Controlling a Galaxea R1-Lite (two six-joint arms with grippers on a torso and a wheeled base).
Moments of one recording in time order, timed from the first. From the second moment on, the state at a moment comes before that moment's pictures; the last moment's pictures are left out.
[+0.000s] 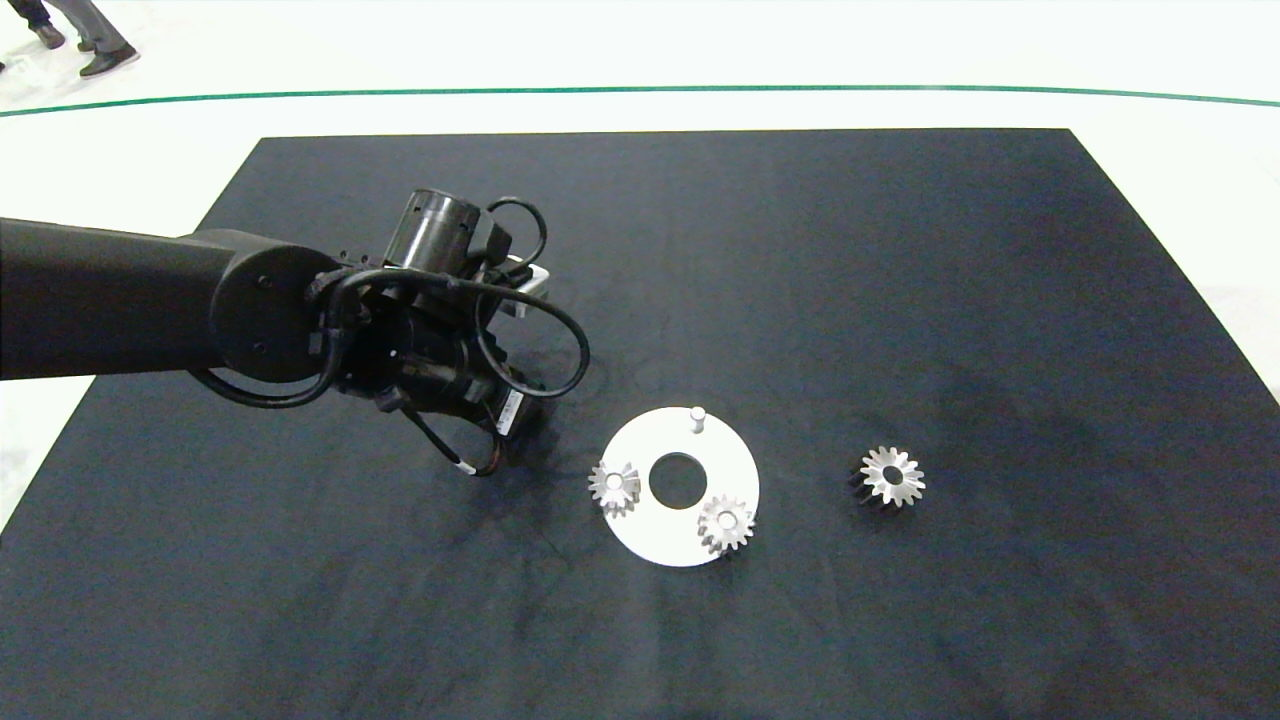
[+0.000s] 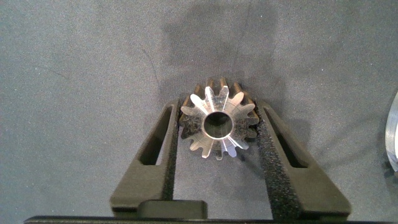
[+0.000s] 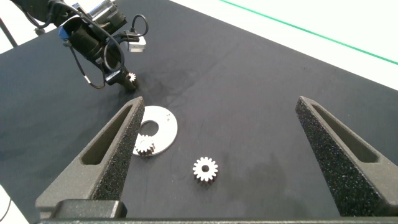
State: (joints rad) left arm -0.47 1.86 -1.45 0.34 0.21 0.17; right arm 0.64 0.75 -0.83 -0.07 -0.03 -0.30
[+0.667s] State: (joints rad) left arm -0.54 1.81 -1.43 0.36 0.22 0.13; right arm 0.64 0.75 -0.83 -0.08 -0.03 -0.30
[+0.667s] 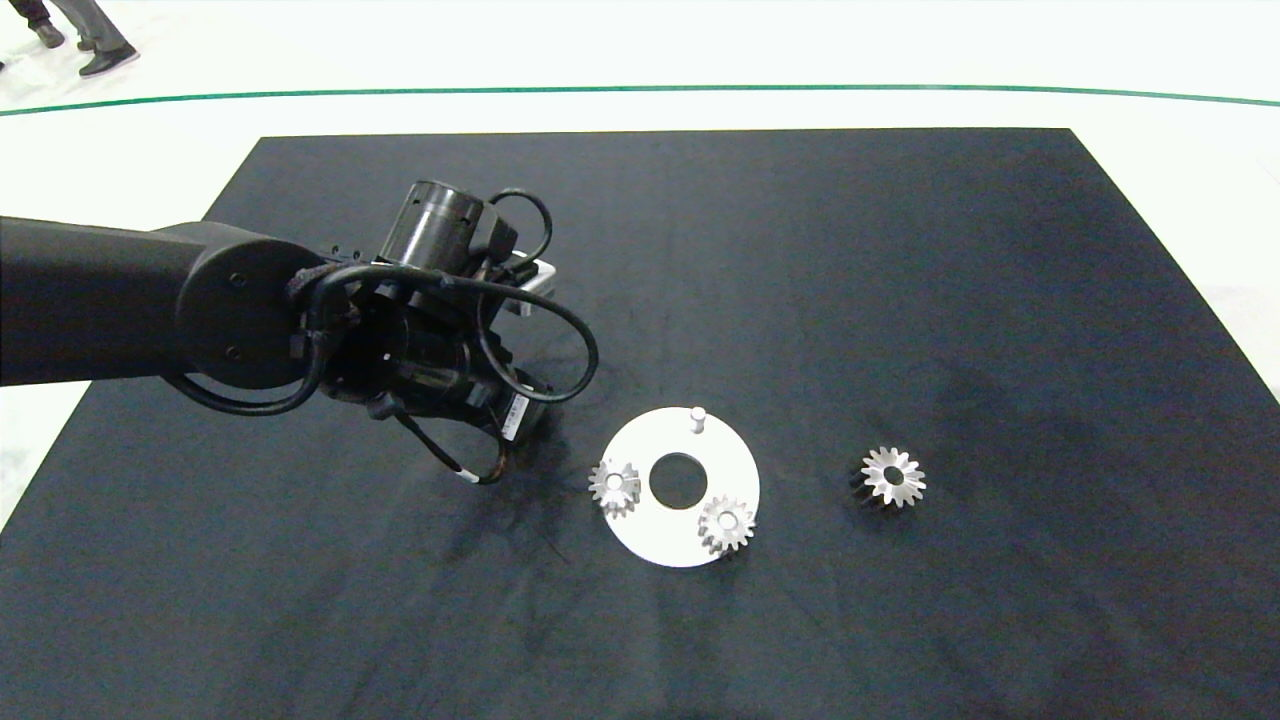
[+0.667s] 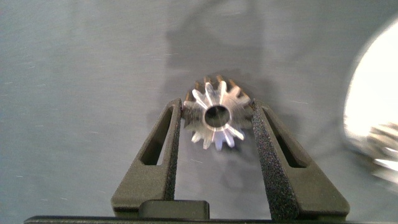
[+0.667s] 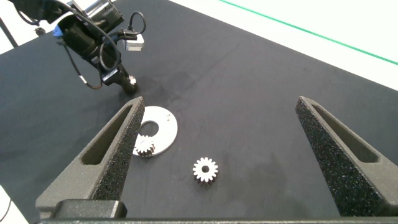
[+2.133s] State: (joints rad) left arm -0.73 1.74 -1.39 0.34 0.24 0.08; right arm 0.65 0.75 -0.82 -0.07 -0.03 -0.30
